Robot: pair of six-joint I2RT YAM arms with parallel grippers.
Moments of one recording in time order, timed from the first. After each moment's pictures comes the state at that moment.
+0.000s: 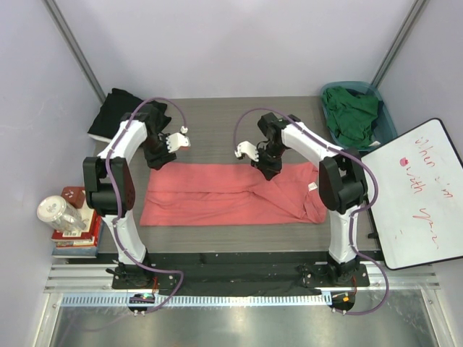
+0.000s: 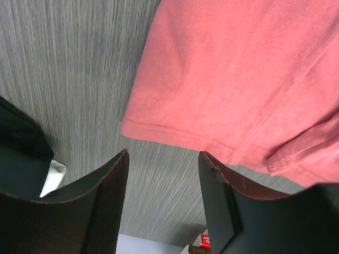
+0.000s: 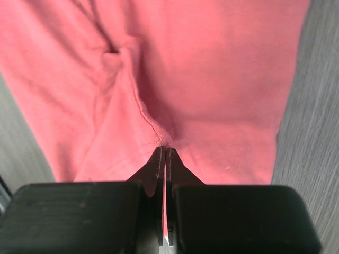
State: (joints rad) left arm -0.05 1.94 1.59 -1.04 0.18 1.23; right arm 0.46 2.04 1.67 -1.10 -0.36 -1.00
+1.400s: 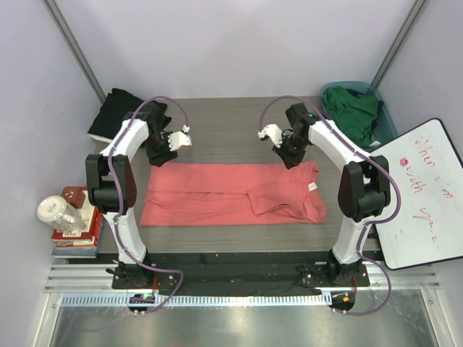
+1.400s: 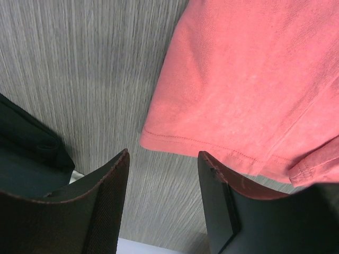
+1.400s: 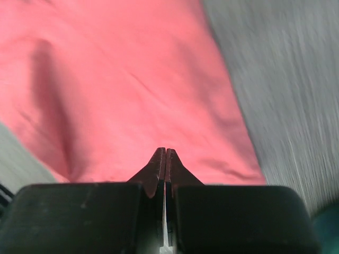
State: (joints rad) left arm -0.06 1.97 1.62 -1.00 0.18 1.28; right arm 0.34 1.87 1.57 -1.03 -0.29 -0.81
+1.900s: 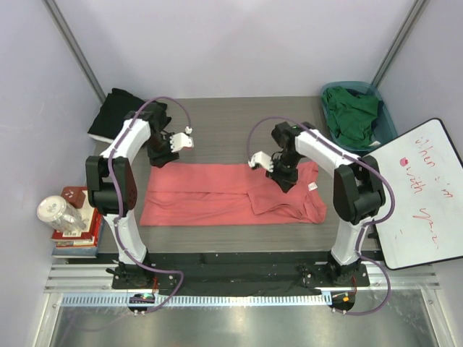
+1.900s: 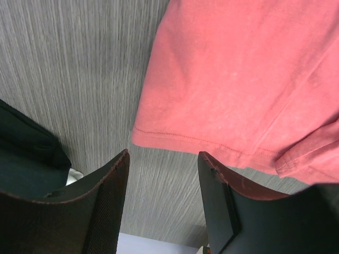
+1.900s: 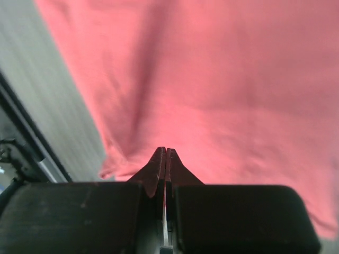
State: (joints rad) left arm -0.08 1.95 1.62 -1.04 0.17 1.28; right arm 0.38 1.87 1.48 -1.18 -0.31 -0.97
